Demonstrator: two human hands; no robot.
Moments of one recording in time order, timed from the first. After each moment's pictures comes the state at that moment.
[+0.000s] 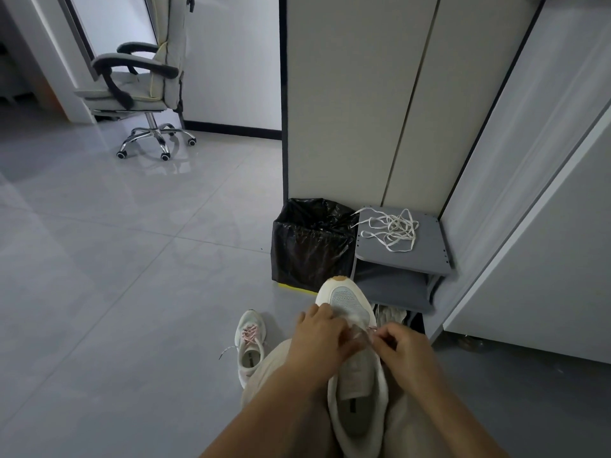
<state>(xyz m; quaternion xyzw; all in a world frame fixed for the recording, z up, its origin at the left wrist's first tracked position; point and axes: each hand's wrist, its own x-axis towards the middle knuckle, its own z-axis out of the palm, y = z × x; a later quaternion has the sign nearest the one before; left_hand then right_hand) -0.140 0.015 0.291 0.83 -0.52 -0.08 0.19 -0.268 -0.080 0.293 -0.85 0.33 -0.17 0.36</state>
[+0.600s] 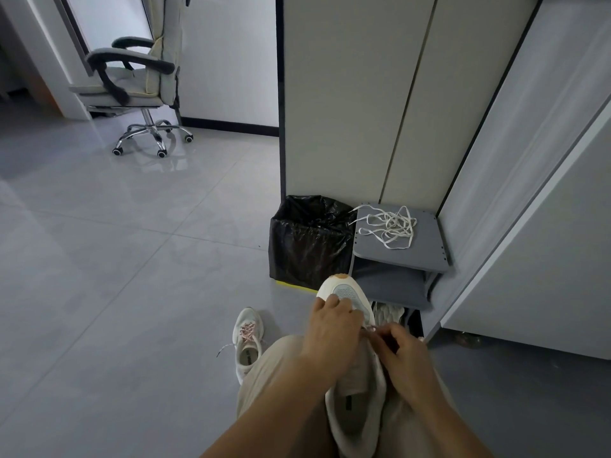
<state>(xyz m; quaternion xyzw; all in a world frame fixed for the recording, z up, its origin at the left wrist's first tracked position) -0.154 -0.007 0.306 0.81 -0.58 0.00 0.11 -0.269 -0.076 0.277 -0.81 0.37 -0.20 0.42</state>
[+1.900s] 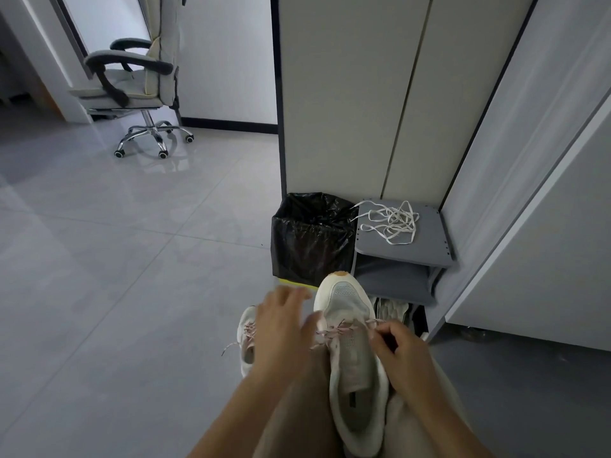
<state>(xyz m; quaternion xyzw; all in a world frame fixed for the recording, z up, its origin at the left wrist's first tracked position) -0.120 0.043 0.287 0.84 -0.41 0.04 0.36 -0.269 -0.074 0.269 -0.82 0.37 -0.22 0.38</state>
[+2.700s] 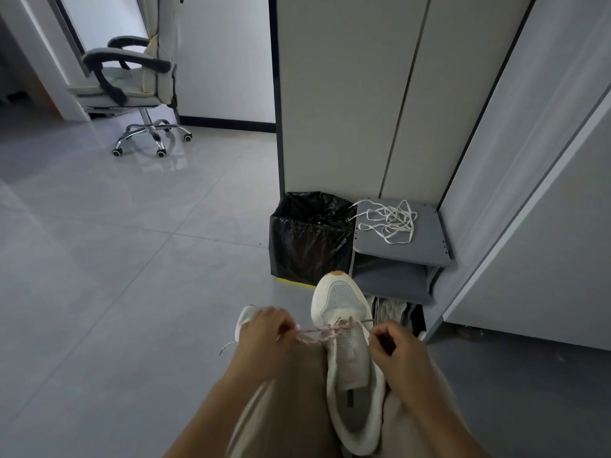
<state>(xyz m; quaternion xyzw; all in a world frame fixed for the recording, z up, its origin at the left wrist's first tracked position) -0.102 0.065 0.285 0.84 -0.44 -0.12 0.29 -0.273 -0.072 0.268 -0.82 0.36 -0.22 0.39</state>
